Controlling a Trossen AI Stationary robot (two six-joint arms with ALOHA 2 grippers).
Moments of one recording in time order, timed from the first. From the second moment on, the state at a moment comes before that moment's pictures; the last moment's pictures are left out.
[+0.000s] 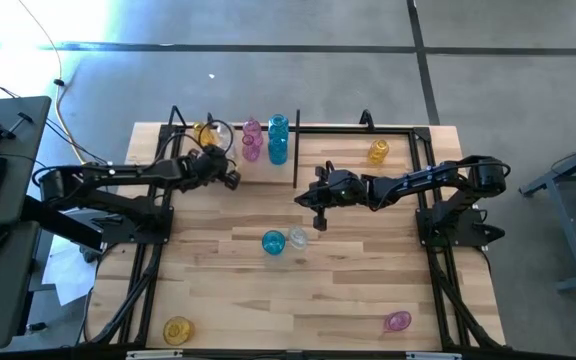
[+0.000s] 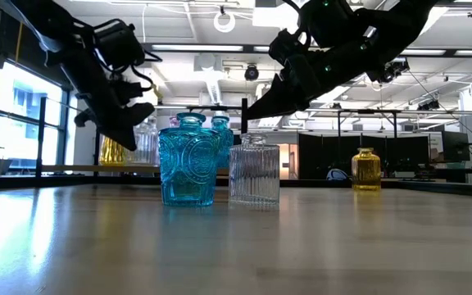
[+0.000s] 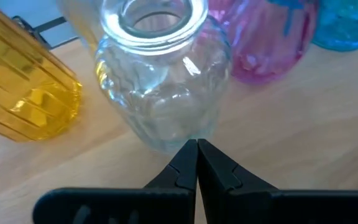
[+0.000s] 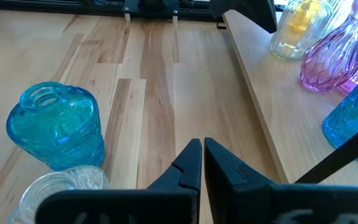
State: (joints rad) left arm 0.42 1.18 0.53 -0.26 -0.48 -0.46; right arm -0.10 1.60 0.77 0.38 -0.03 -0.10
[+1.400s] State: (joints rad) left arm 0.50 1.18 0.53 -0.21 -0.34 -0.42; right arm -0.10 1.60 0.77 0.38 -0.03 -0.09
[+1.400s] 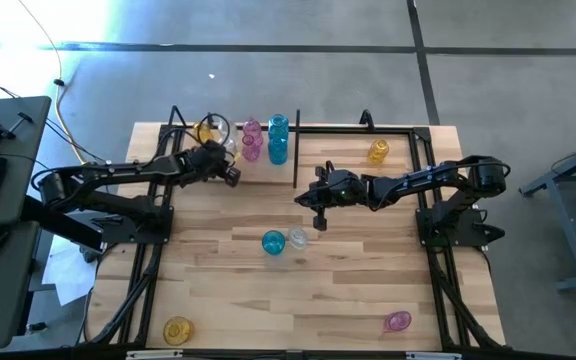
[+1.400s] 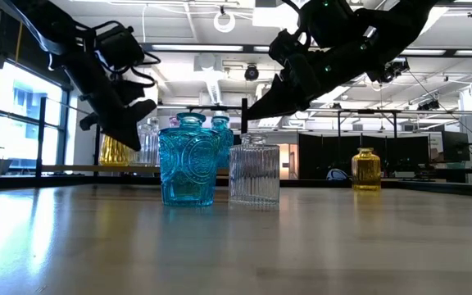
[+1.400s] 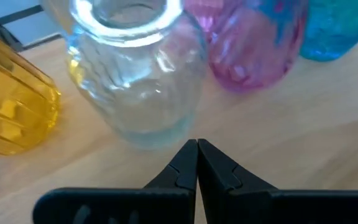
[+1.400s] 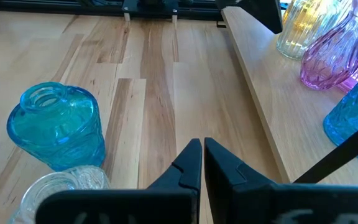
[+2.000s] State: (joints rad) left arm 0.52 1.19 0.53 -0.18 -0.39 -0.38; right arm -0.10 1.60 0.77 0.38 -0.03 -0.09
